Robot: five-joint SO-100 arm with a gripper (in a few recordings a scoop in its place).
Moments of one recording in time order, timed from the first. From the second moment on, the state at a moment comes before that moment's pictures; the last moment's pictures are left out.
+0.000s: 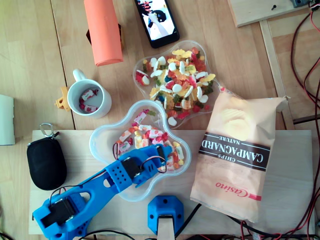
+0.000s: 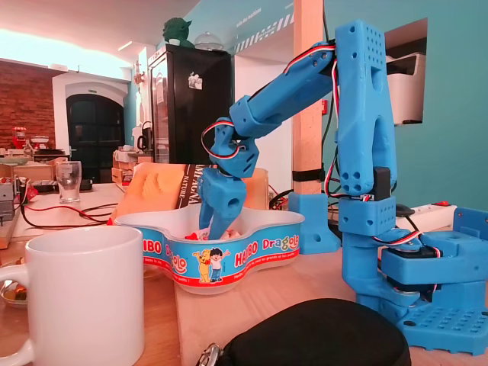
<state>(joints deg) 57.7 83.6 107.4 39.8 15.1</state>
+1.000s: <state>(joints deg) 57.5 83.6 107.4 39.8 15.1</state>
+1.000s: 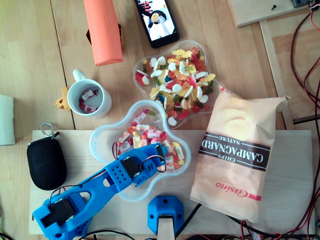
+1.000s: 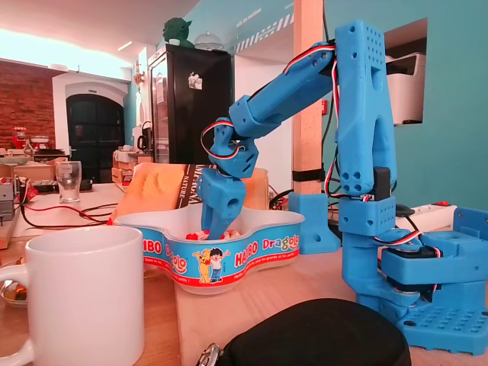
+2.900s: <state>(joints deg) 23.8 83.5 55.5 86.3 24.6</state>
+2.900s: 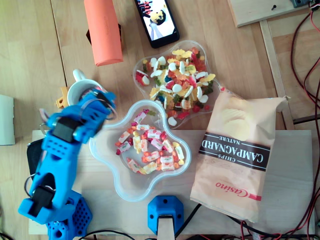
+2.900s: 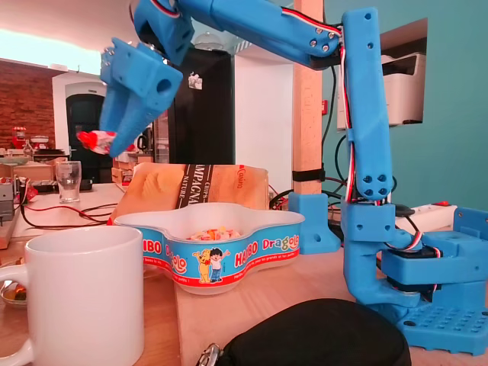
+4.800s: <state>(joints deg) 11.2 75.8 63.1 85.8 26.8</state>
